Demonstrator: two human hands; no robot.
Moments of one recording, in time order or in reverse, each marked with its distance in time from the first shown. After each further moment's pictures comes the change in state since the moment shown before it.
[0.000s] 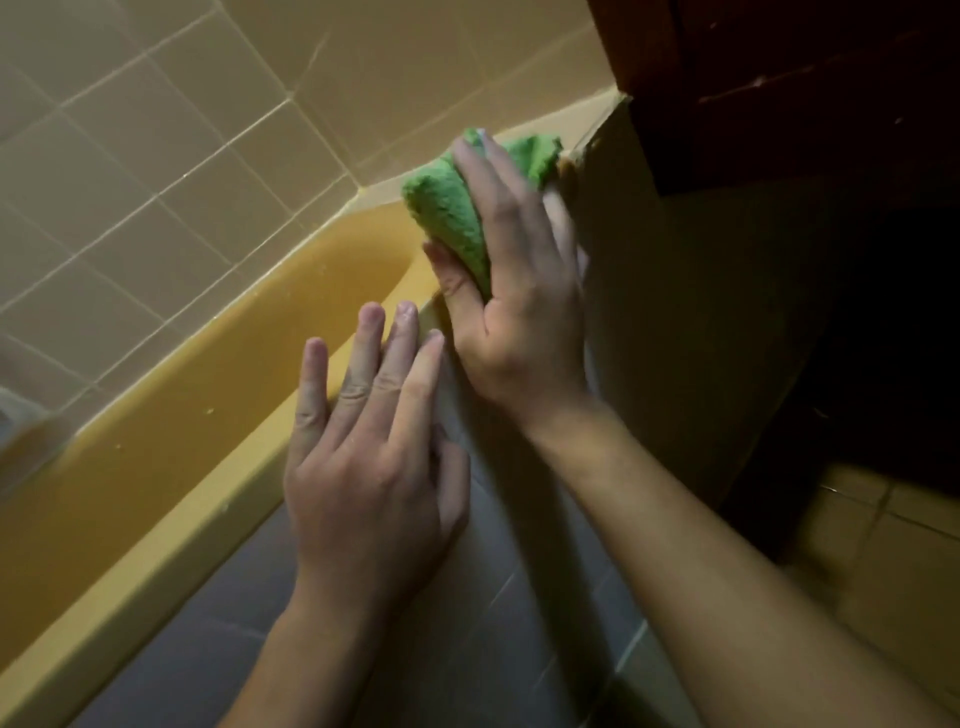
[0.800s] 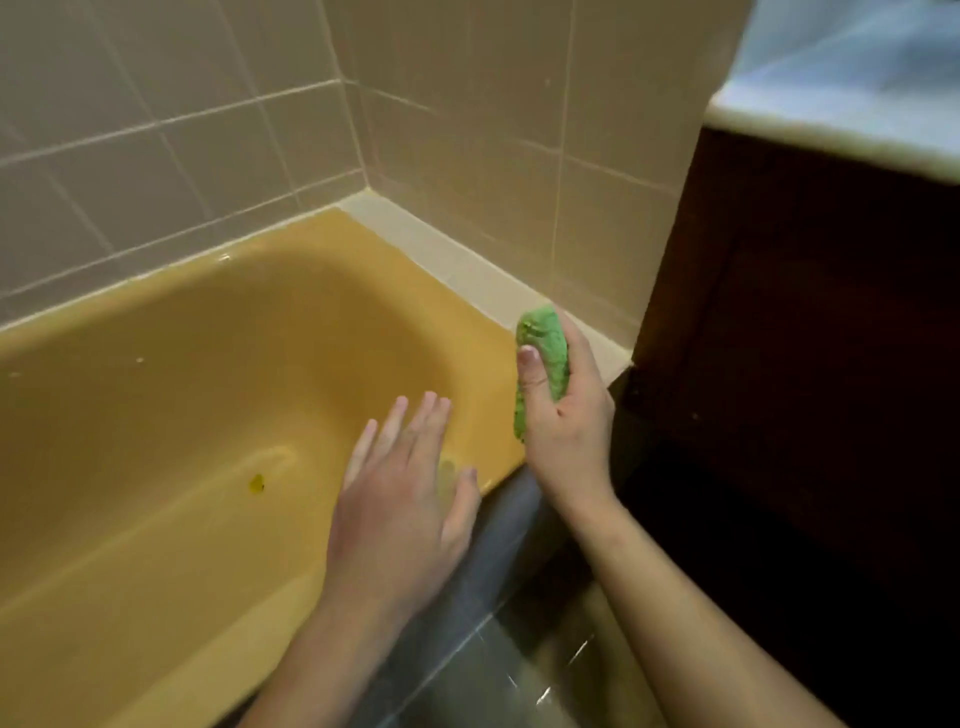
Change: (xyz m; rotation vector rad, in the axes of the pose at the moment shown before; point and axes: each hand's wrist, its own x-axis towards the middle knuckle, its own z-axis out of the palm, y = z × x) left_hand 0.092 -0.078 -0.064 -0.630 -0.463 -0.539; right_hand 0.123 -0.075 -0.004 -0.112 -0.427 0.466
